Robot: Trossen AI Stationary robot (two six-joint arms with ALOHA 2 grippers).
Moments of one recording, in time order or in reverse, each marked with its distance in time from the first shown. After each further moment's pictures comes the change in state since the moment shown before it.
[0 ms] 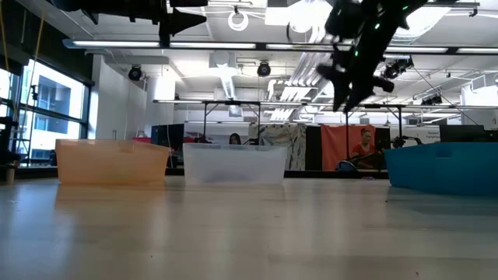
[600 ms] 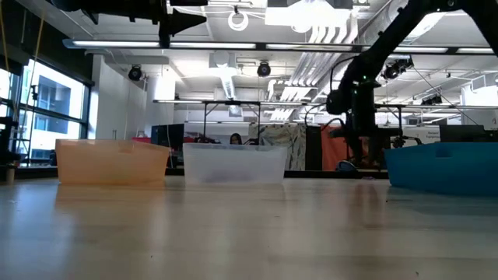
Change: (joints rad) left arm 0.000 0.000 0.000 0.000 0.000 -0.051; right arm -0.542 0.578 0.319 -0.326 -0.351 -0.080
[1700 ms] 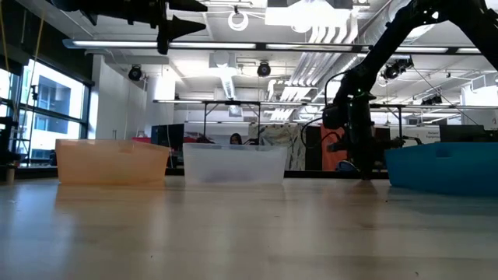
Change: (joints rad) left arm 0.000 0.000 0.000 -0.061 0.001 -0.082; right arm 0.012 0.113 0.004 0.004 -0.019 -0.087
